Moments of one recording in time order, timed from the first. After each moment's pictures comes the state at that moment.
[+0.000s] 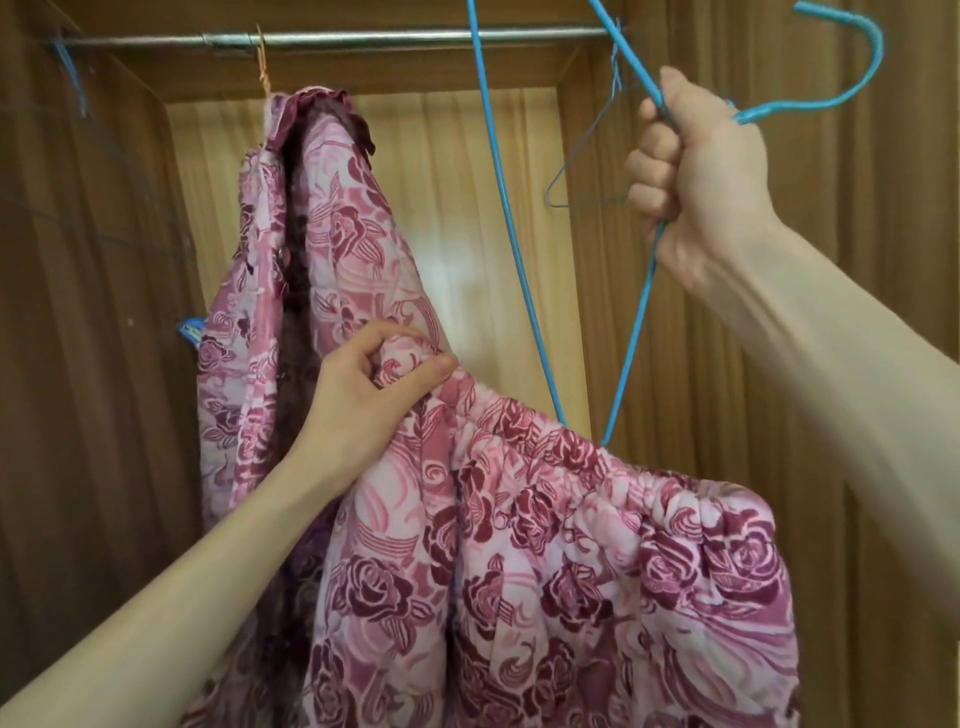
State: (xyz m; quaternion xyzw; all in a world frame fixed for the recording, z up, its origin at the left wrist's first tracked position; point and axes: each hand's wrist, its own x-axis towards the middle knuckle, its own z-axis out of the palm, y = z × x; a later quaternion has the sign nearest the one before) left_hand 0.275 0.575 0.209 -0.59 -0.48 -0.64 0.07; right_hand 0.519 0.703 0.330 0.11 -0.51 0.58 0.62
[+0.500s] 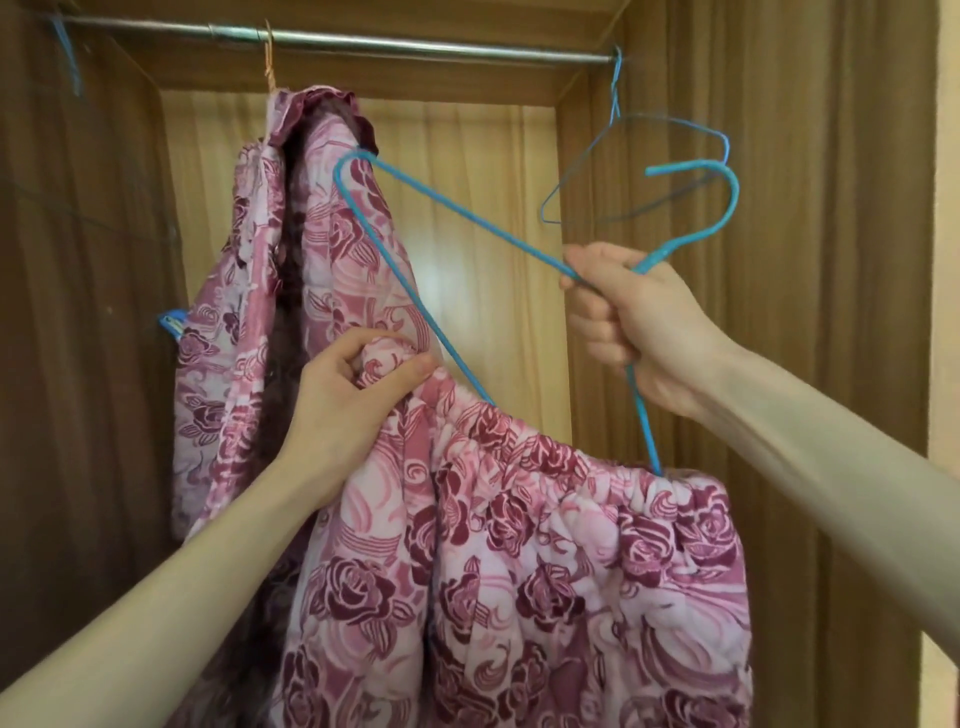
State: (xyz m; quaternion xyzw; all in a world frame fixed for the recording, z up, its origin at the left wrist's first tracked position) left_hand 0.268 0.580 0.206 -0.54 -0.44 -0.72 0.03; right_hand 0.504 0.689 0.268 -0.01 -0.69 0.54 0.48
